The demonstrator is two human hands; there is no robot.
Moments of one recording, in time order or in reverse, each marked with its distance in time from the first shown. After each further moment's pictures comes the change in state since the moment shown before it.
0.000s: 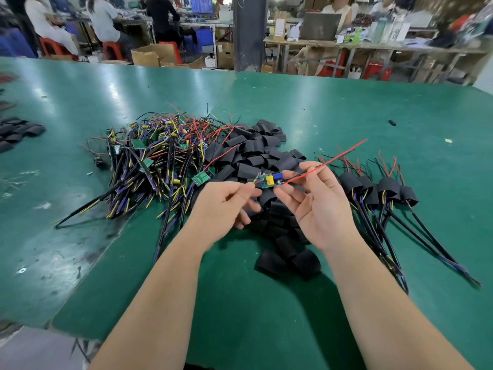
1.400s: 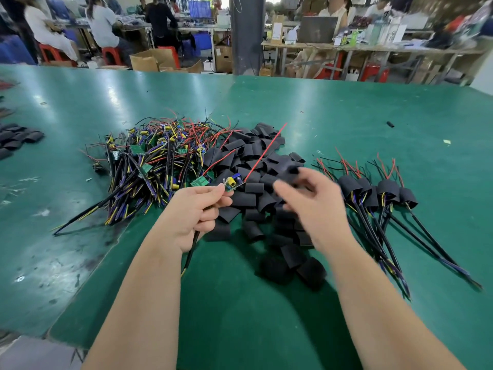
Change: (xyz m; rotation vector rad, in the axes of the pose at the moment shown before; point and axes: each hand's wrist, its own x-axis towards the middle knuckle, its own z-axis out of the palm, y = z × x) left_hand 0.005 -0.006 -0.038 -0.522 0.029 -0.338; right_hand 0.004 0.007 -0.009 -0.811 0.083 -0.245
